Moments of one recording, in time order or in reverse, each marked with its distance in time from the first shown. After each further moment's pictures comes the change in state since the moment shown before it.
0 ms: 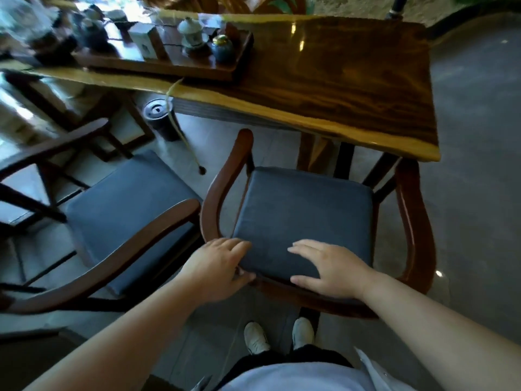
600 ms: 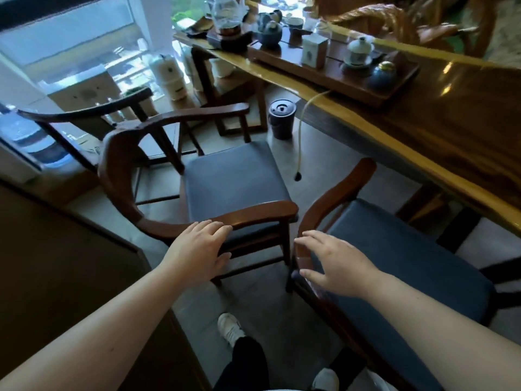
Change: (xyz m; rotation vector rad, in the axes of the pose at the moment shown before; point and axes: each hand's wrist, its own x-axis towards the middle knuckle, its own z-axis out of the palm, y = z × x) left_hand -0.146 -0.116 -0.016 0.112 0.235 -0.577; right_hand 0.145 -0.123 -0.009 -0.182 -0.058 -0.384
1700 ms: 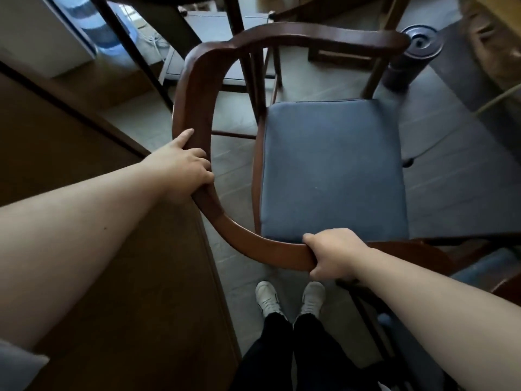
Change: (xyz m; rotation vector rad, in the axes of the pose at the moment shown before) left_hand 0.071 -0.351 0.043 0.405 -0.630 0.024; right_hand 0.339 -0.080 0.127 -0.325 -0.591 -0.244
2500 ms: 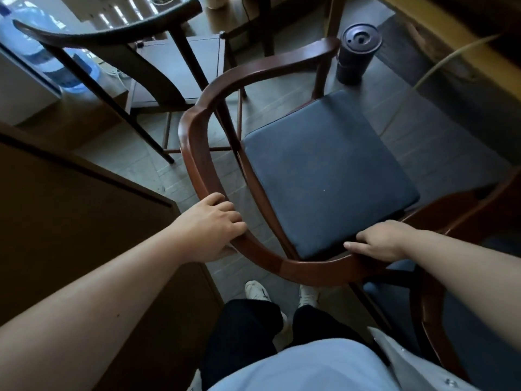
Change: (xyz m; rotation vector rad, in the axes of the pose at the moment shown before) left_hand -0.007 0.108 -0.046 -0.208 0.300 0.341; right_hand -0.111 0.098 0.023 0.119 -0.241 0.276
